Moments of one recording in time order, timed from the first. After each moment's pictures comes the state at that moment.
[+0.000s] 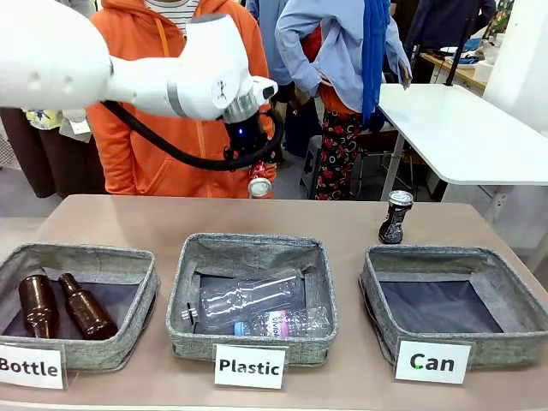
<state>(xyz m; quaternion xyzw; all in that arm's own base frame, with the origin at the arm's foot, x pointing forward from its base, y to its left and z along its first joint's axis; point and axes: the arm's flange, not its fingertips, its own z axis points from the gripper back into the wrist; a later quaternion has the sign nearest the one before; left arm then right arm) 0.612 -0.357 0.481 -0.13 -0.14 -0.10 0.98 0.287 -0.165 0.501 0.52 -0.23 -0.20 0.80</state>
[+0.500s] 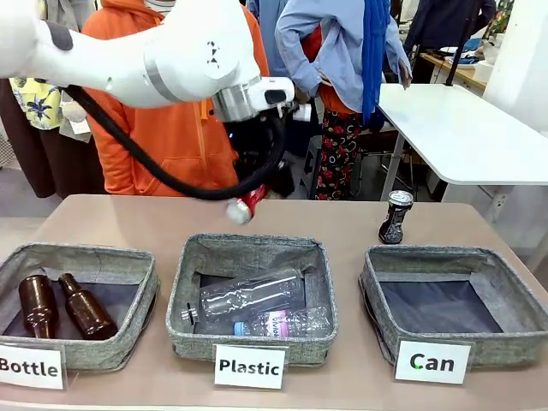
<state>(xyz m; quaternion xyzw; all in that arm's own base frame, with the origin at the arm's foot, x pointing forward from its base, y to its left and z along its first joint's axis) 0.486 -0.367 0.491 -0.14 -0.03 -0.43 0.89 0.287 -0.165 0.501 0.52 -0.23 -0.20 0.80</state>
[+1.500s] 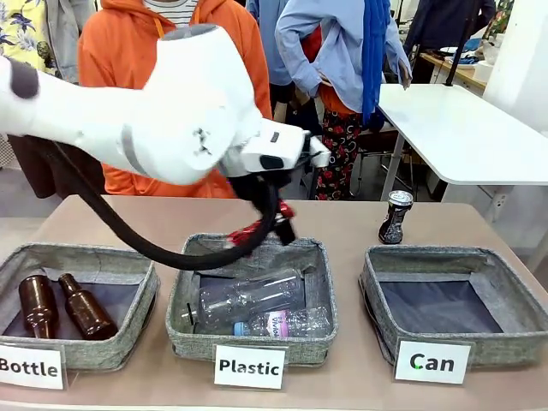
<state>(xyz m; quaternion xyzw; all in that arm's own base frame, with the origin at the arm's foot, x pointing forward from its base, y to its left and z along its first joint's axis) 0.401 -0.386 0.466 -0.09 -0.20 -0.55 0.81 0.275 -0.161 0.513 0.48 -0.20 -0.17 0.84</state>
